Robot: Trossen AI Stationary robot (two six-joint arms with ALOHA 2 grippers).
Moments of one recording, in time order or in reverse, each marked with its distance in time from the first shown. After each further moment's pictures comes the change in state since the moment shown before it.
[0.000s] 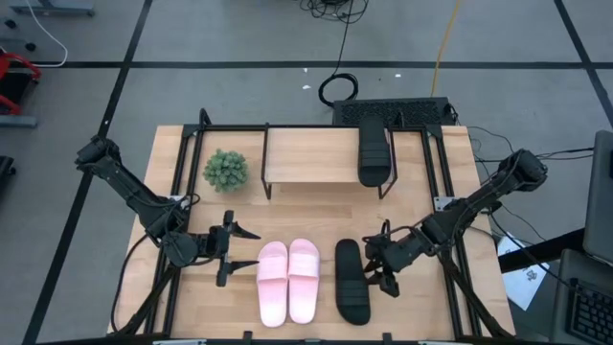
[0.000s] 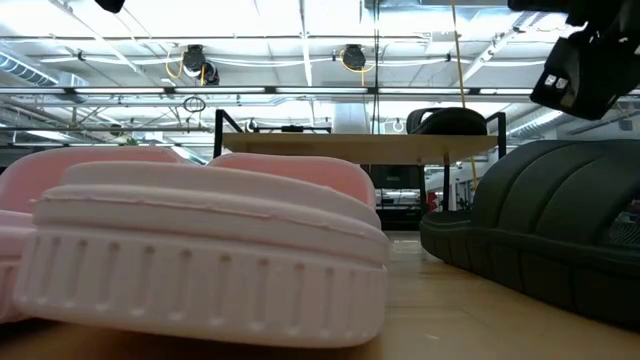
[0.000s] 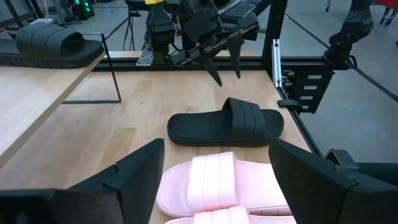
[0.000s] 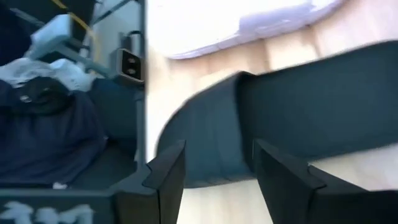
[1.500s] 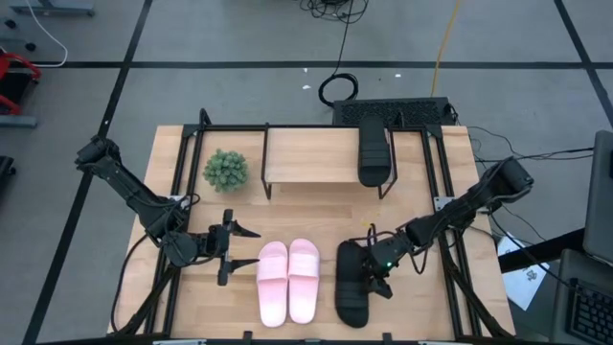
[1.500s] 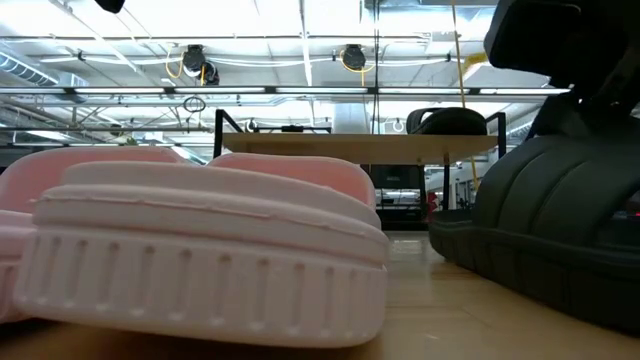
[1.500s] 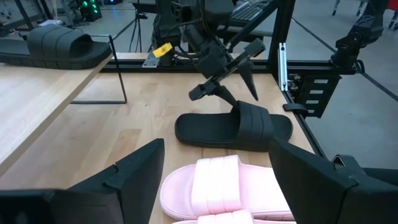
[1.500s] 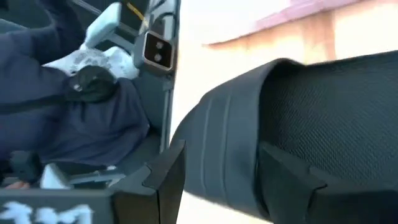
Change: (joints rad) left arm 0.000 0.000 0.000 0.006 -0.027 -0.007; right arm -0.076 0.206 -0.144 0.487 -0.265 -0.009
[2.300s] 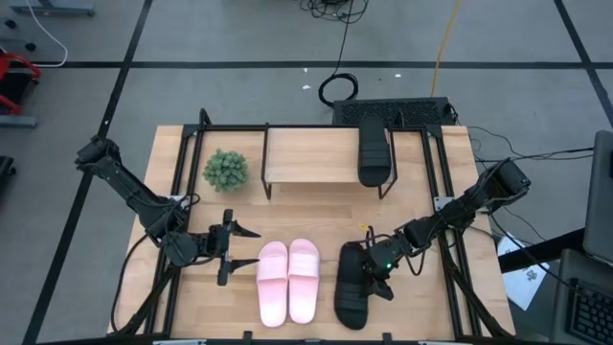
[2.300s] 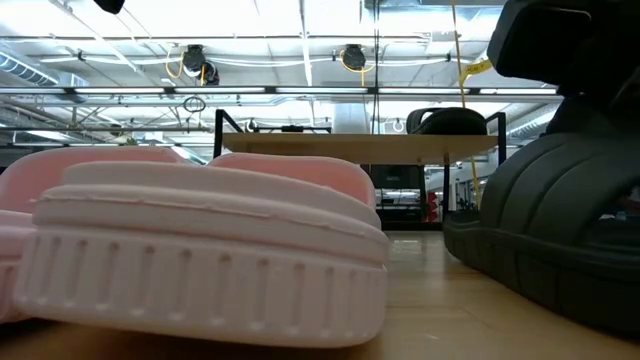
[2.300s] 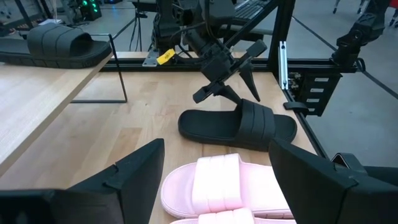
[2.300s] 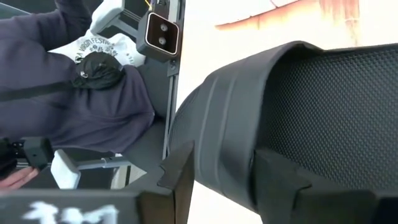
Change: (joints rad) left arm 0.000 0.000 0.000 -0.008 0.001 -0.001; right arm 0.000 0.033 0.000 0.026 -0.056 -0.005
